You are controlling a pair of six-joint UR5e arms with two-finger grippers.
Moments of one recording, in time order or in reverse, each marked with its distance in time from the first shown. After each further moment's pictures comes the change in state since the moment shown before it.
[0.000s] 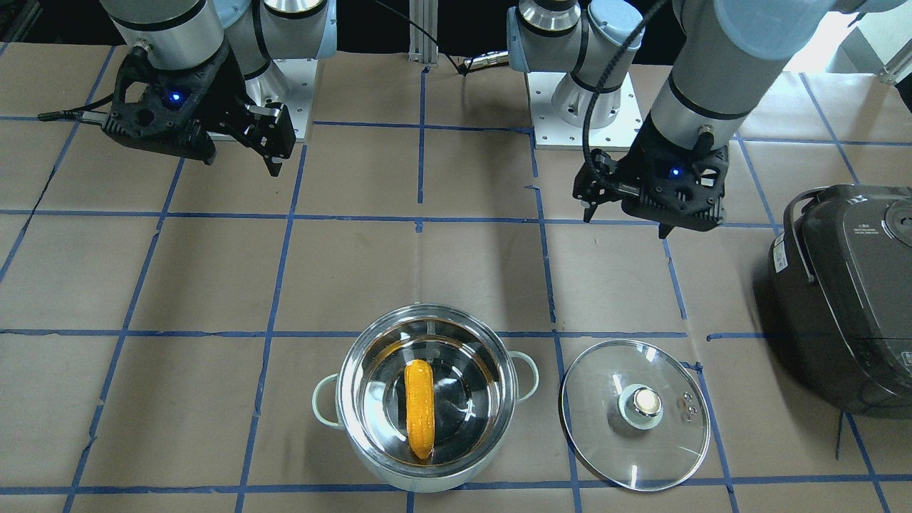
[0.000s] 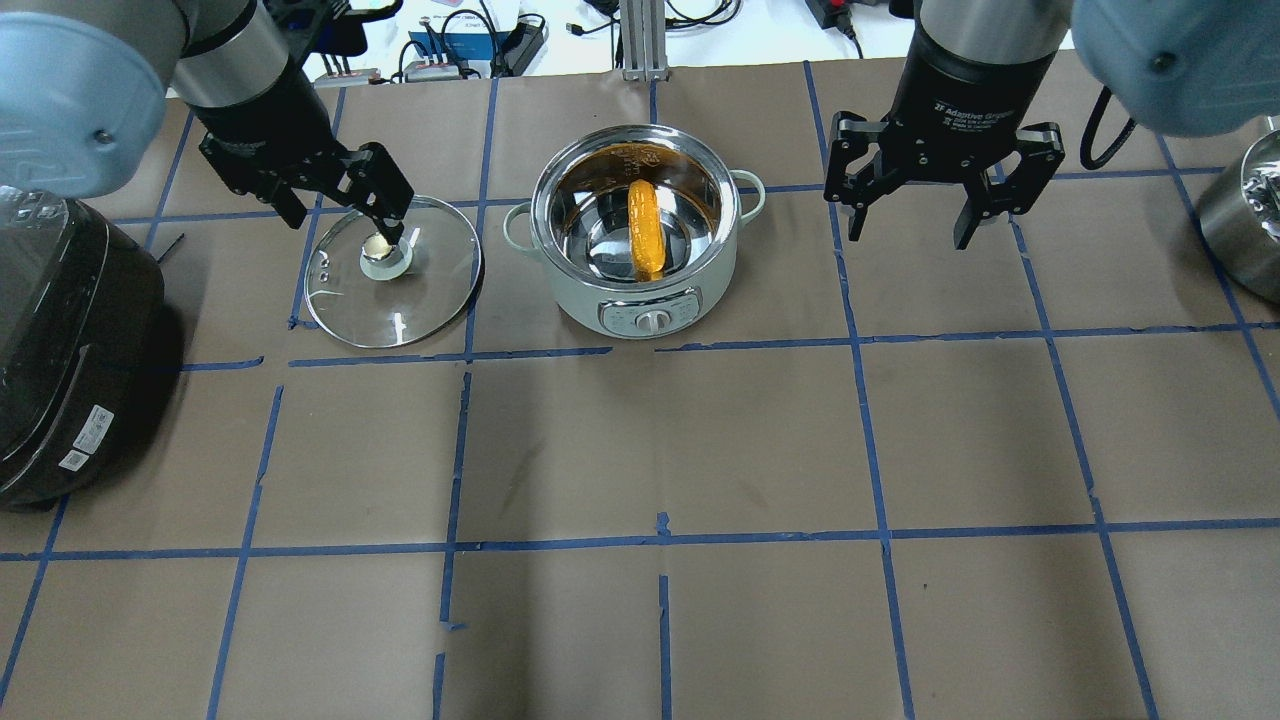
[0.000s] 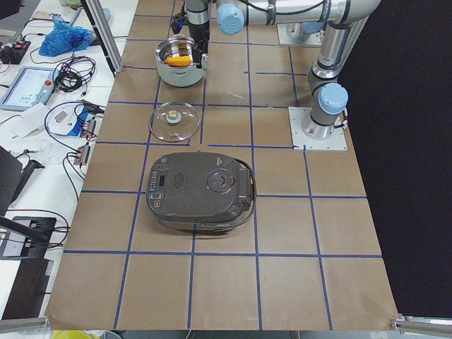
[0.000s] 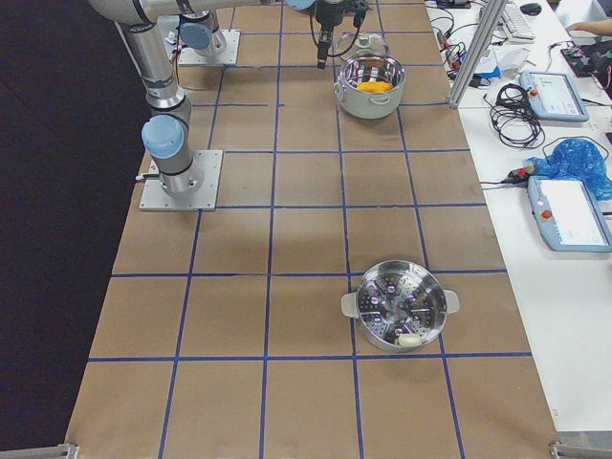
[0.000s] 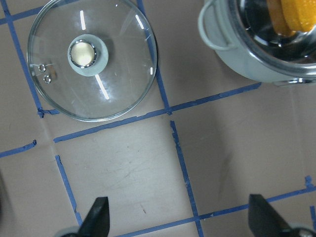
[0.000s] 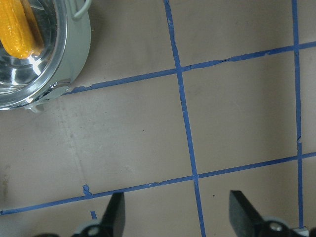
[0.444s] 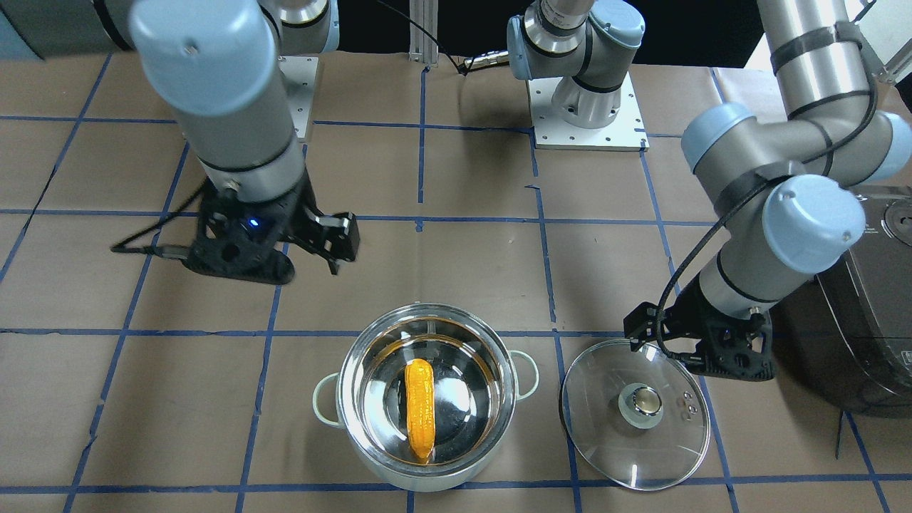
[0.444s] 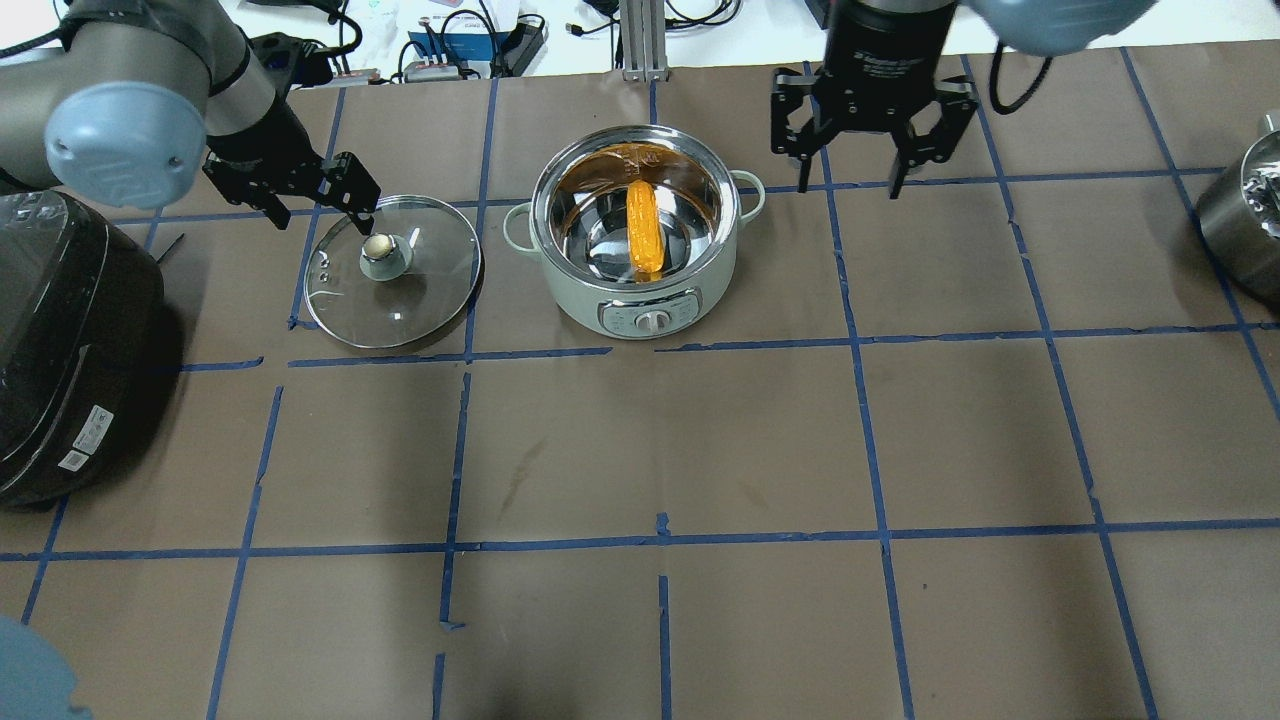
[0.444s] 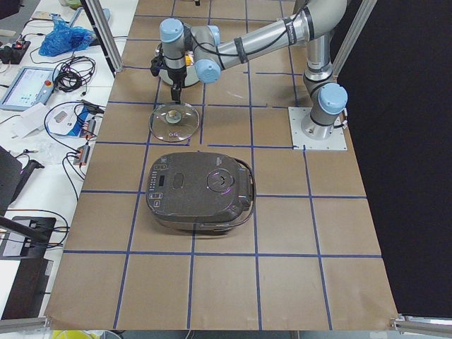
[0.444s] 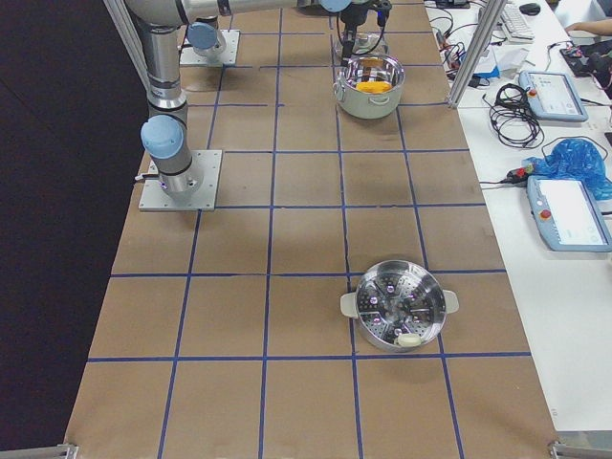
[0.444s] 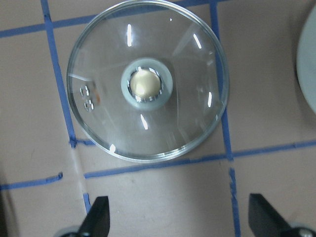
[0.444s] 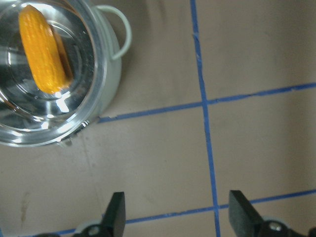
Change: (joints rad) left arm 0.140 -0.152 -0.033 0.171 0.003 0.030; right arm 0.018 0.118 -0.110 0.010 0.009 0.027
